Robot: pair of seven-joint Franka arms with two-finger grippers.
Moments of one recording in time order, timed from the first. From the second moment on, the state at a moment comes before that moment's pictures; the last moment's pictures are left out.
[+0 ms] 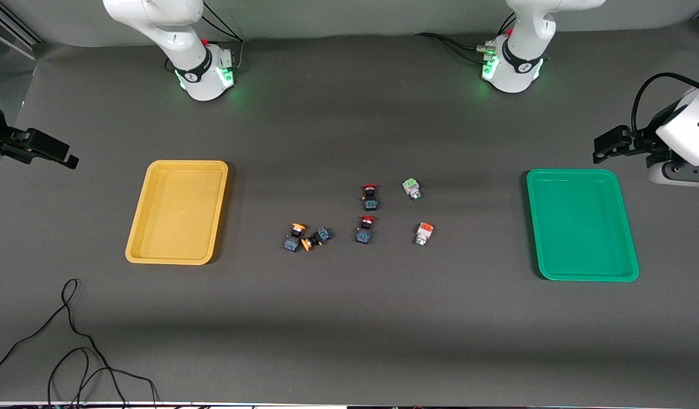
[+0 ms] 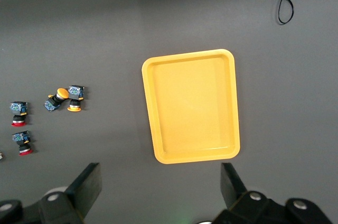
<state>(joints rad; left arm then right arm) -0.05 0.04 -0.01 -1.54 -0.01 1.50 0.04 -0.06 0.04 0.04 -1.45 0.05 1.45 0.16</state>
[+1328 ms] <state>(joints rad) -0.14 0.04 -0.05 -1.63 -0.03 1.48 -0.29 0.21 0.24 0.05 -1.50 0.06 1.67 0.46</state>
